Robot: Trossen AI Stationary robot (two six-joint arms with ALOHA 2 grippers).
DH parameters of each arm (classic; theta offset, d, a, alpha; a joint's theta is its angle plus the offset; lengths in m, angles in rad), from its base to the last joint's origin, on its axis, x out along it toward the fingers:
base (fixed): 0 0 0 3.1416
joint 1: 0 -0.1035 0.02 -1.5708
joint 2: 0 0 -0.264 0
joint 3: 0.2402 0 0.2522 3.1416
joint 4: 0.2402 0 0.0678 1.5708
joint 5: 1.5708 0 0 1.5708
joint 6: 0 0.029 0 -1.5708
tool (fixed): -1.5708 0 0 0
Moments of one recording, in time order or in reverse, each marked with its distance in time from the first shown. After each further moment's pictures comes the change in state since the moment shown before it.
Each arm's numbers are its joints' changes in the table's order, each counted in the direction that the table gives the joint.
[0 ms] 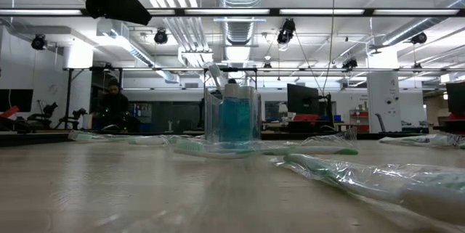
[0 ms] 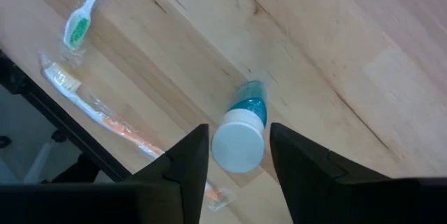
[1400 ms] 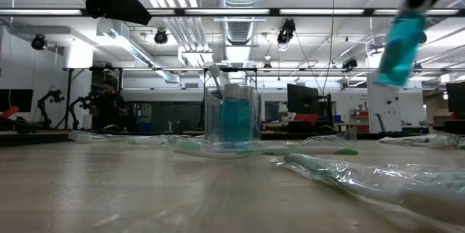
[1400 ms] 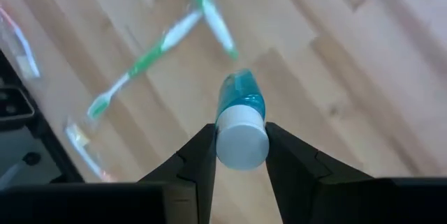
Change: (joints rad) left arm 0.000 0.000 0.000 0.000 0.000 0.000; right arm 0.177 0.180 0.048 0.144 -0.162 -0.392
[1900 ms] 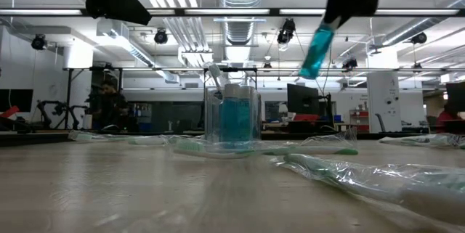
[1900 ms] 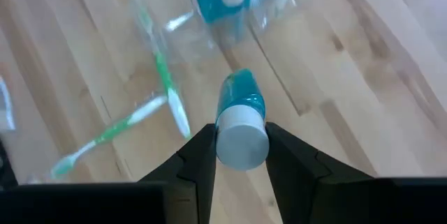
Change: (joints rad) left arm 0.000 0.000 0.000 0.000 0.000 0.000; right arm 0.321 0.063 -0.001 -0.089 0.062 -0.446
